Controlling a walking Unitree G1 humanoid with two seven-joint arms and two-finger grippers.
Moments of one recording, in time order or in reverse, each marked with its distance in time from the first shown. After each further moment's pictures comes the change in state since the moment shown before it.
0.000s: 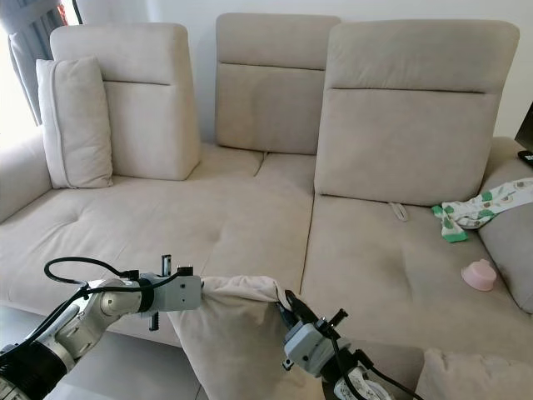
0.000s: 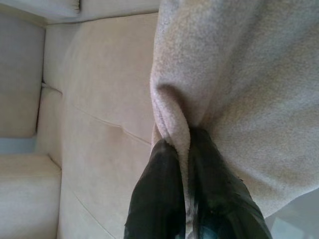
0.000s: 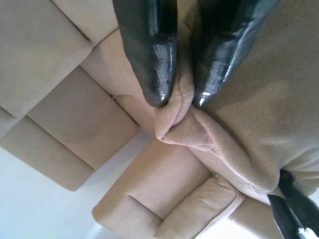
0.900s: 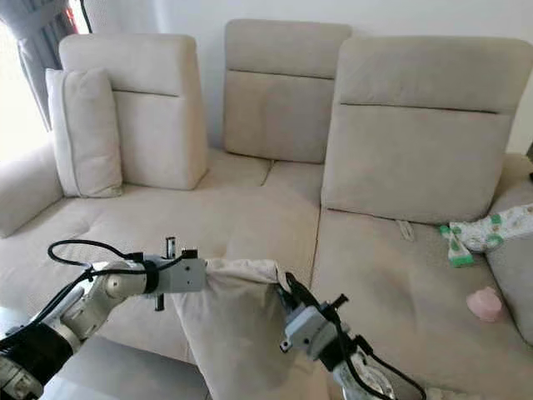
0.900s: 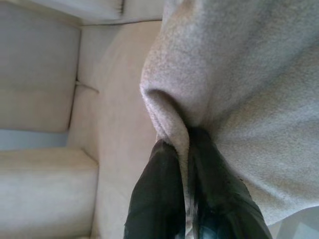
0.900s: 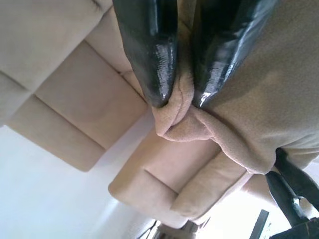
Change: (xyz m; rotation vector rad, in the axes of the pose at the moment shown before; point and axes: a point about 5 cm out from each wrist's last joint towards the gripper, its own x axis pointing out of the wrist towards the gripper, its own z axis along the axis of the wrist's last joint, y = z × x) left arm 0.000 0.026 0.014 0.053 -0.037 0.067; right arm 0.011 -0.016 0.018 0.021 -0.058 -0.059
